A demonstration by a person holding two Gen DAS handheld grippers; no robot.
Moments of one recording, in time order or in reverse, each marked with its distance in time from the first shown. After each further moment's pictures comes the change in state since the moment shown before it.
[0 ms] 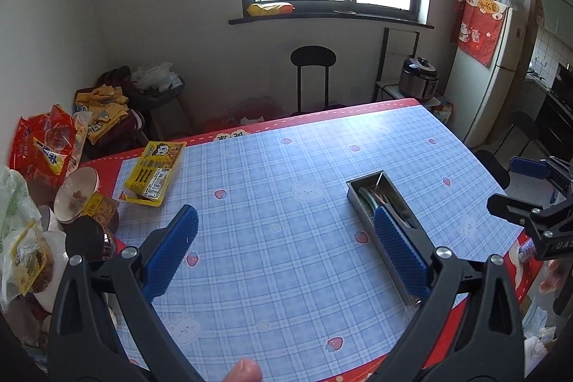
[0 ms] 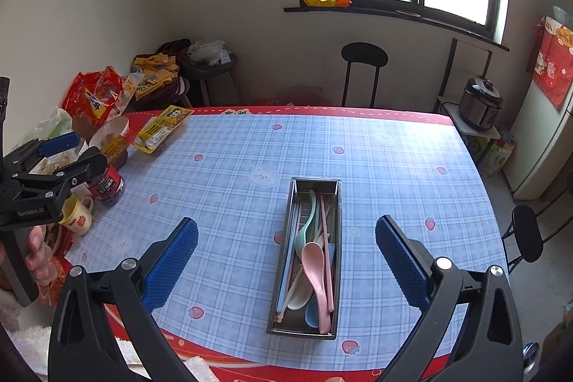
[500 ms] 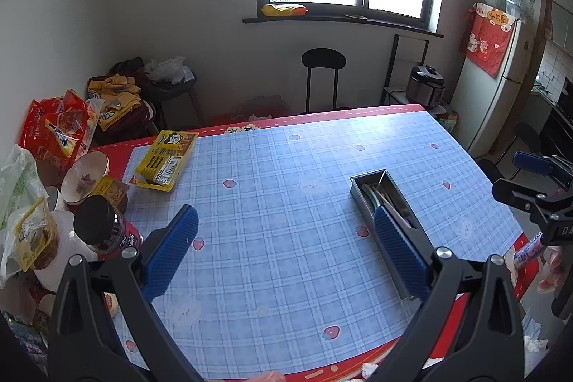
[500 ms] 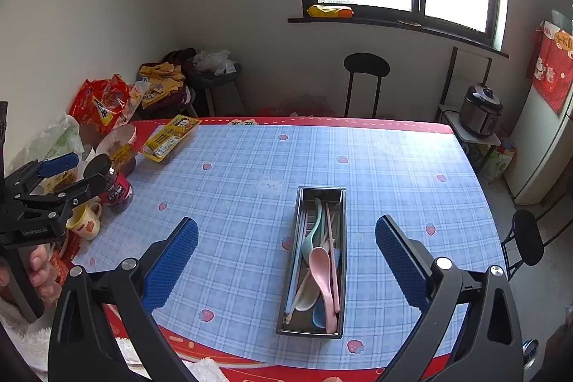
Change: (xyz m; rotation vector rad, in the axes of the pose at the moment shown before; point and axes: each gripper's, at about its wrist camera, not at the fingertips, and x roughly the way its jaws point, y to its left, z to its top) left arm -0.021 0.009 -0.016 -0.058 -0.003 0.032; right arm -0.017 0.010 0.002 0.002 -0.035 0.005
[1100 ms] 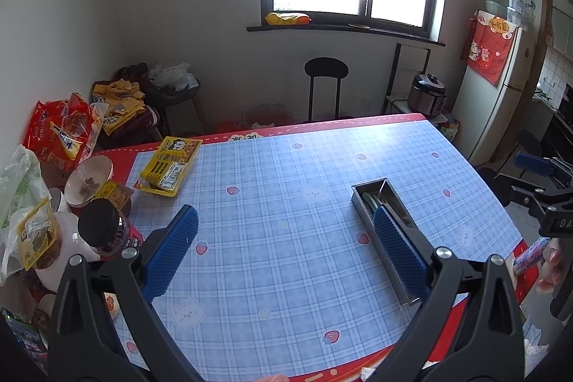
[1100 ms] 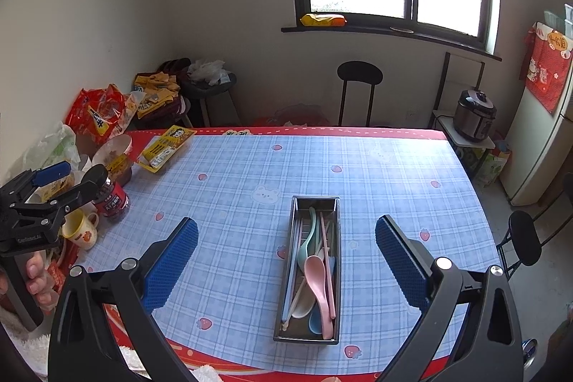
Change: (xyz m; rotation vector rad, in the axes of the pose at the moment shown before) left arm -0.010 0.002 0.002 -0.006 -0.039 0.007; right arm -0.007 -0.003 0.004 0.013 -0.040 -0.023
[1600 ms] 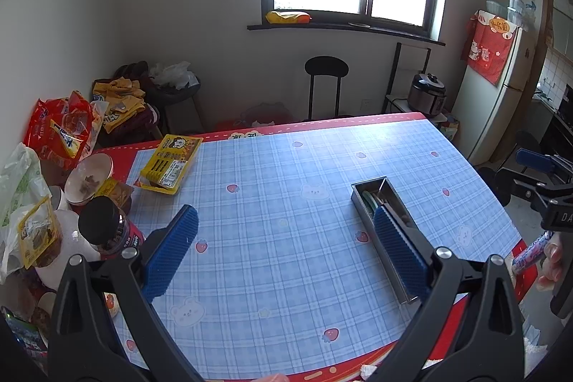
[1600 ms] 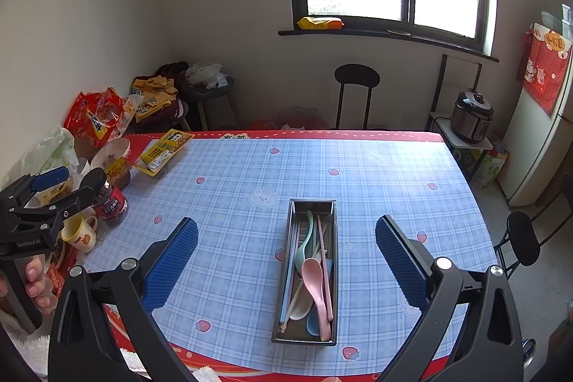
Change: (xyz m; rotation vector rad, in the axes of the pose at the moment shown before) left arm -0.002 0.001 -0.002 -0.006 0.007 0.000; right arm -0.003 0.000 0.002 0.003 -0.012 -0.008
